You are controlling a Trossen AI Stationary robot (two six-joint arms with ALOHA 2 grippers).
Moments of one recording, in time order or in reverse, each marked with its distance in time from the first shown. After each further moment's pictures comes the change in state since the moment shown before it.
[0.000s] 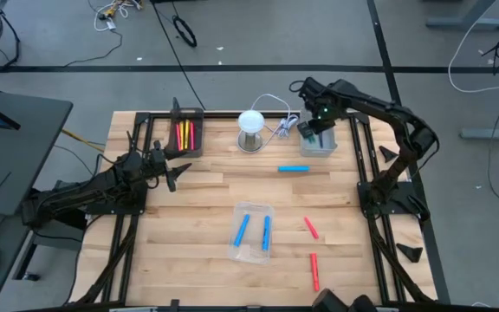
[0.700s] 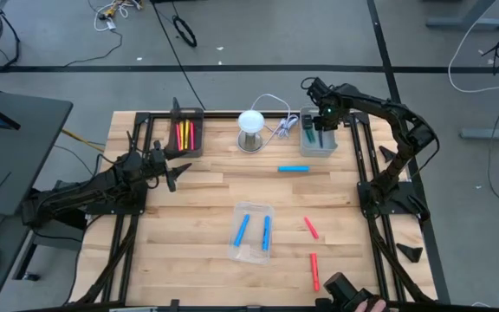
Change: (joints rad) left arm 0.000 0.000 0.000 0.000 0.000 0.000; right arm -0.147 0.034 -0.162 0.229 0.002 0.281
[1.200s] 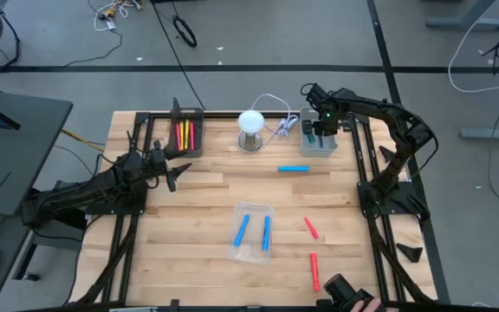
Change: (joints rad) left arm 0.000 0.000 0.000 0.000 0.000 0.000; right arm 0.003 0.022 -0.064 0.045 -0.001 0.020
